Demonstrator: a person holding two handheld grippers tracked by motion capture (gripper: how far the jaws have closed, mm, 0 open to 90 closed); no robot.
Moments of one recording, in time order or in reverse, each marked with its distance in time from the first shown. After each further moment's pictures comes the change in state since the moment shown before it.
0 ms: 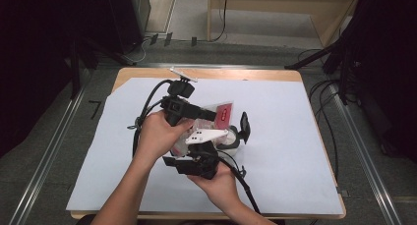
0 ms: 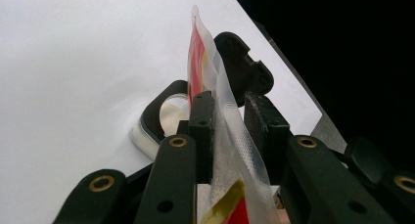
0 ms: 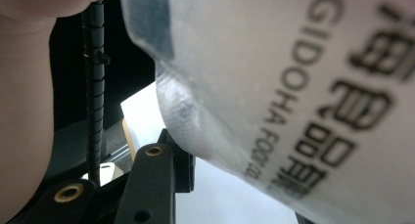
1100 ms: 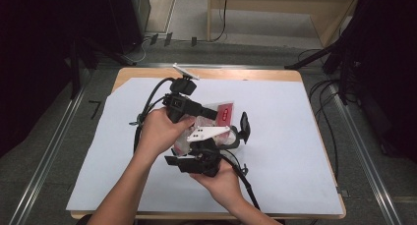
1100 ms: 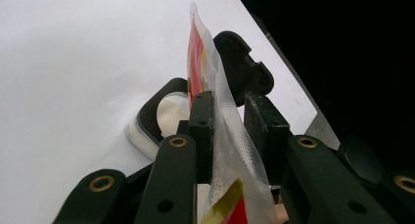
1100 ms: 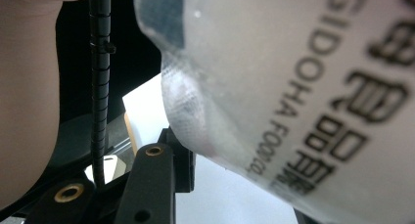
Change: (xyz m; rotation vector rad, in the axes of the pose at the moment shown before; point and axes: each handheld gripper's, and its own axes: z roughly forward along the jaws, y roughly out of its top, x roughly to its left) left arm 0.002 0.007 0.004 0.030 -0.013 -0.024; right arm -0.004 0.004 -0.004 0.024 0.010 -0.007
